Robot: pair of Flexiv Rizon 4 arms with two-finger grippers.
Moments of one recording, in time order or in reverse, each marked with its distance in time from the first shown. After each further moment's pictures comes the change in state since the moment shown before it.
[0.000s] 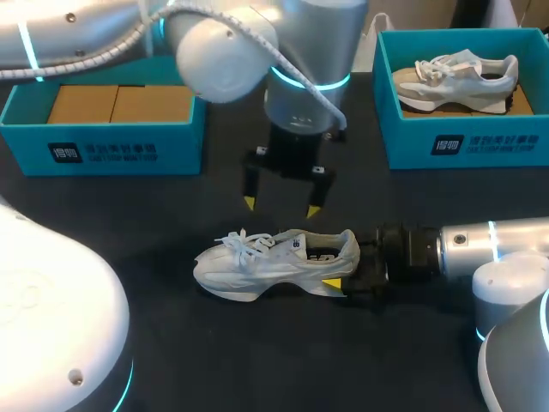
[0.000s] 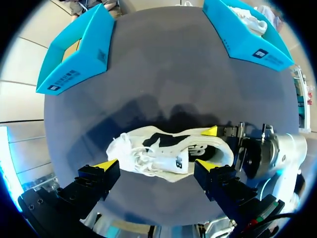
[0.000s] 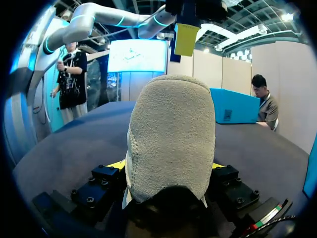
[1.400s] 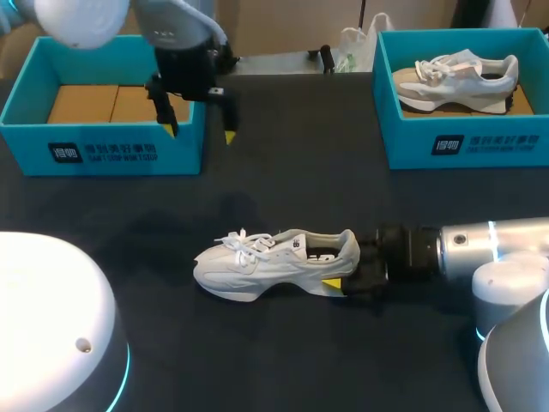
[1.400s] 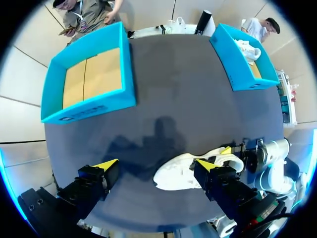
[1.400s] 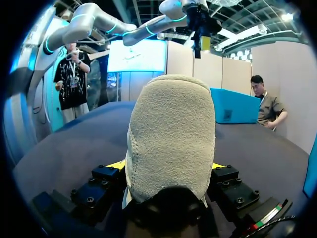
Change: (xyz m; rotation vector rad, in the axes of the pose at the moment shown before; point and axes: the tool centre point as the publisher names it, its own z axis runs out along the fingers) left arm -0.141 -0.083 -0.054 0.092 0.148 0.090; right arm 0.000 0.000 0.000 0.000 0.000 0.000
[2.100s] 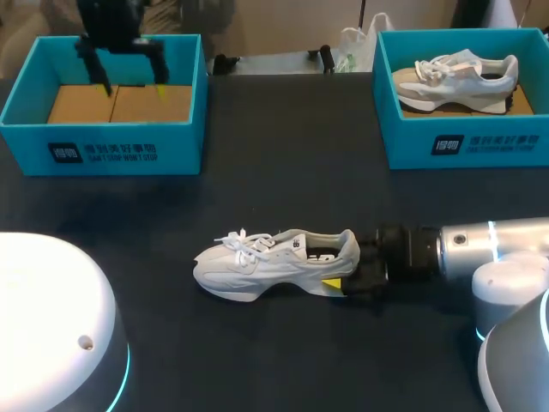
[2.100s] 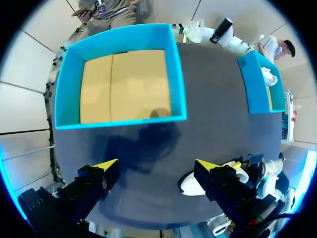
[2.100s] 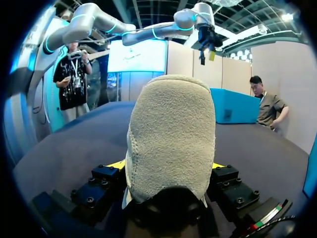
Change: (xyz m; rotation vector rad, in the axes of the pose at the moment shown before) left arm -0.118 -0.059 -0.016 -0.051 0.027 -0.105; right arm 0.000 0.000 0.000 0.000 0.000 0.000
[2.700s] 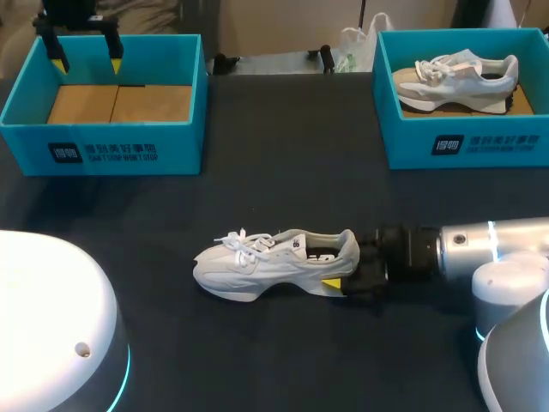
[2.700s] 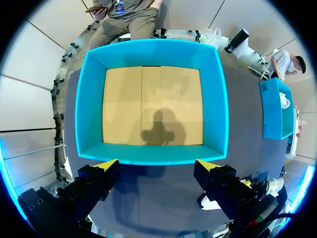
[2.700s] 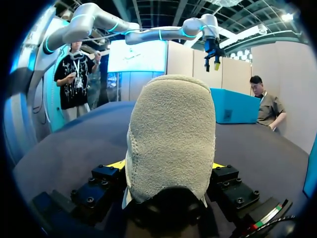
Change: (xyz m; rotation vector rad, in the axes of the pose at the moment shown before) left arm -0.110 -0.086 0.007 0.008 -0.043 -0.073; right arm 0.000 0.000 0.000 0.000 0.000 0.000
